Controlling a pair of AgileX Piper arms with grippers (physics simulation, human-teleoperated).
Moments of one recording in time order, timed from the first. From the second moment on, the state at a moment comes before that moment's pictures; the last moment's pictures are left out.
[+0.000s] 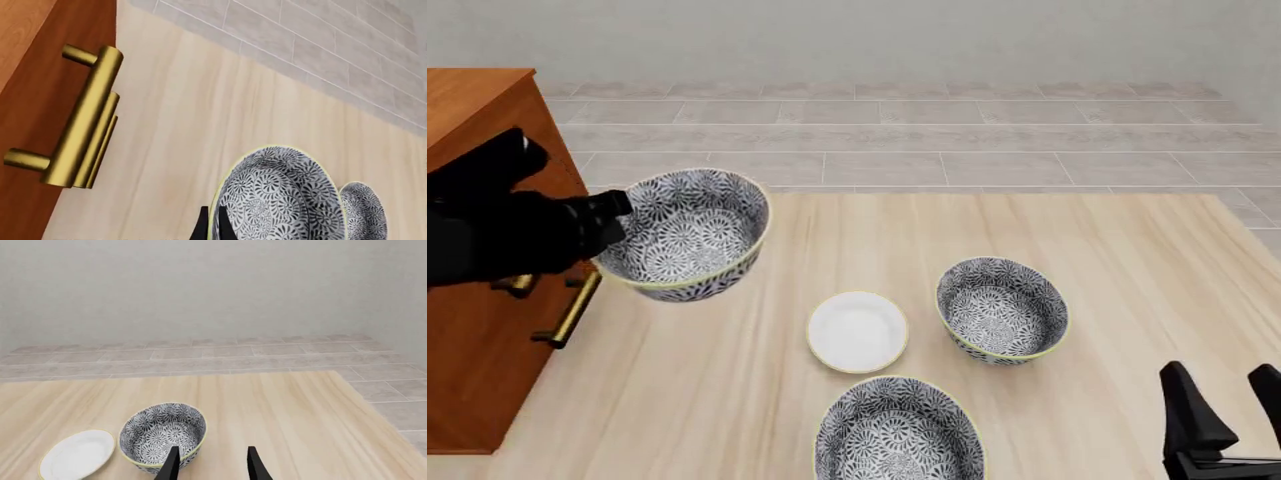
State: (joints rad) left arm -0.15 1.13 -0.94 0.58 -0.54; right arm -0.02 0.03 0.00 -0.01 0.04
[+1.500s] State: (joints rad) left arm 0.07 1.11 -1.36 0.94 -0.58; right arm -0.02 0.02 0.00 -0.01 0.04
